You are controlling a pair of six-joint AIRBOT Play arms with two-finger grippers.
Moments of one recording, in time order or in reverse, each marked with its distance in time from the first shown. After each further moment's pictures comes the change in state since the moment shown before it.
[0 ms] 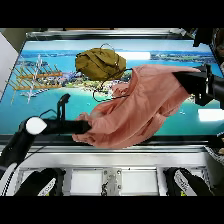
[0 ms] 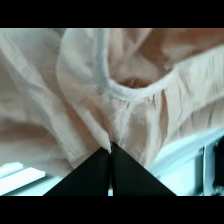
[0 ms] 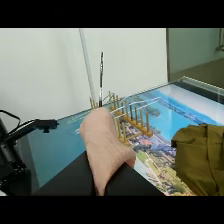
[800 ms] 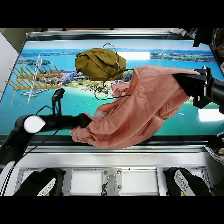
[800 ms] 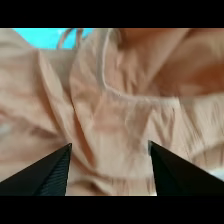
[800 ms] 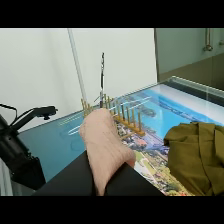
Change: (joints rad) left arm -0.006 -0.098 0.113 0.150 0.110 -0.117; right arm -0.003 0.037 -0.039 0.001 -0.035 -0.002
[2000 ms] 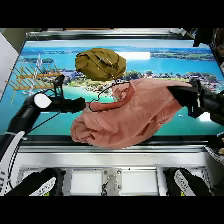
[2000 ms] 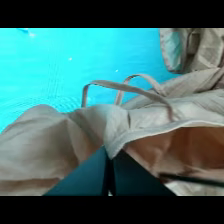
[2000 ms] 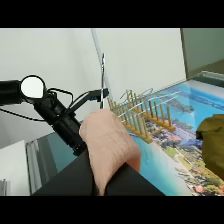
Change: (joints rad) left arm 0.115 -0.231 0.183 0.010 0.032 0.047; right arm -0.001 -0.002 -0.186 0.057 0.099 -0.080
